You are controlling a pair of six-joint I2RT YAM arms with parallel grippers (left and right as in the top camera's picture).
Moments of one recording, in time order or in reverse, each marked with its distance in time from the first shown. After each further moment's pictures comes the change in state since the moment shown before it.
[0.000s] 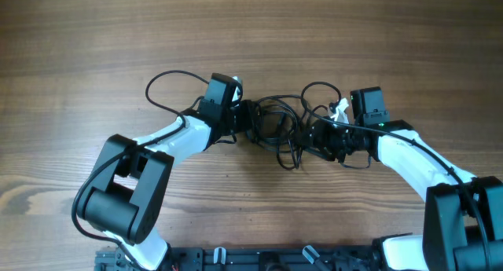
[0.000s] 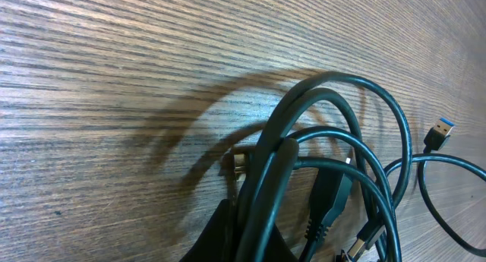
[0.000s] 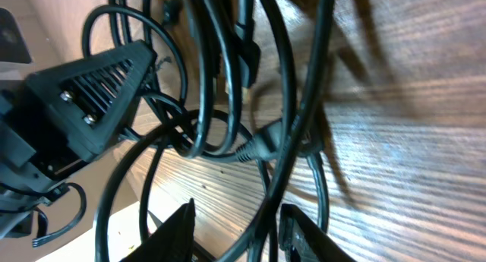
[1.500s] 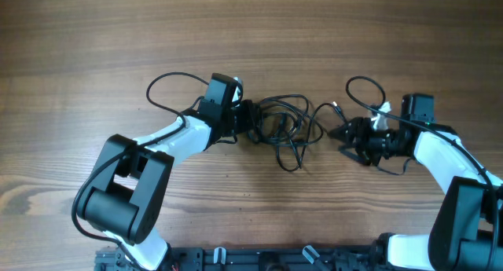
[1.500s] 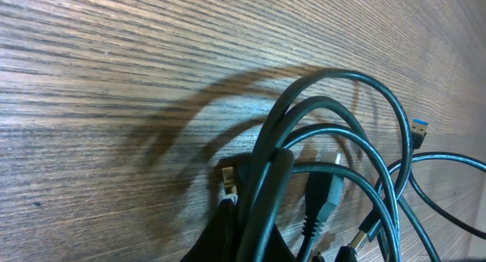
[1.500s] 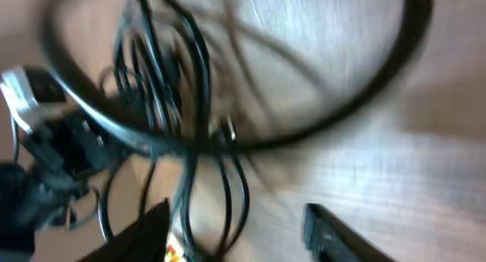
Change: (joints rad) left arm 0.000 0.000 0.000 0.000 0.029 -0.034; right arm -0.341 0.000 -0.003 -0.237 -0.094 -0.311
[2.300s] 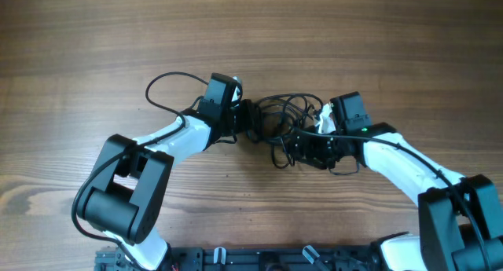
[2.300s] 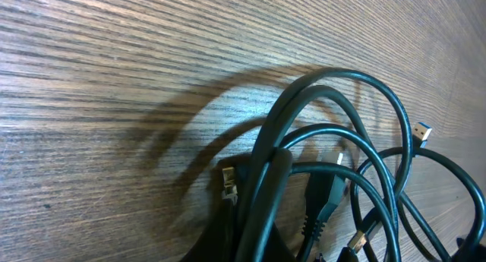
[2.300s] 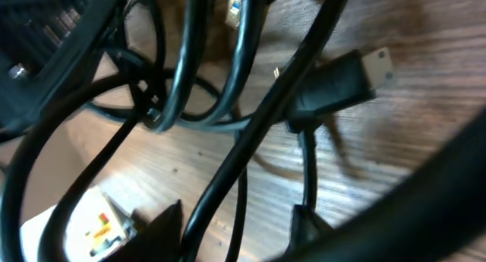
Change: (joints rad) left arm 0.000 0.000 0.000 0.000 -0.008 0.000; right arm 0.486 0.000 -0.004 0.240 0.195 0.299
